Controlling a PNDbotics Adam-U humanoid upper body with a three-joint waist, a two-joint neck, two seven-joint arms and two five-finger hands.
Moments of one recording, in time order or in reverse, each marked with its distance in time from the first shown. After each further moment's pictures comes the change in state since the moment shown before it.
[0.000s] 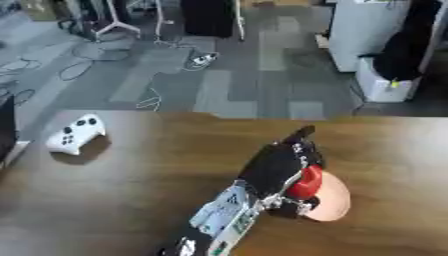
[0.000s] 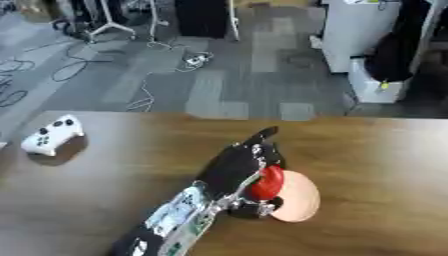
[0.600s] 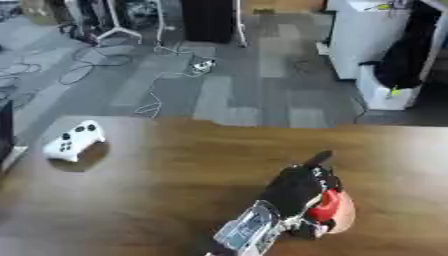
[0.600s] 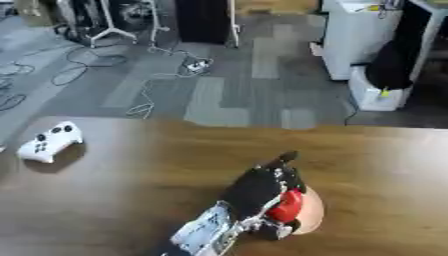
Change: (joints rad) left arm -0.020 -0.017 0.003 0.094 -0.047 -0.013 0.032; right arm 0.010 0.025 -0.005 -0.001 0.004 0.000 -0.004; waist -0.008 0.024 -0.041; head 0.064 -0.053
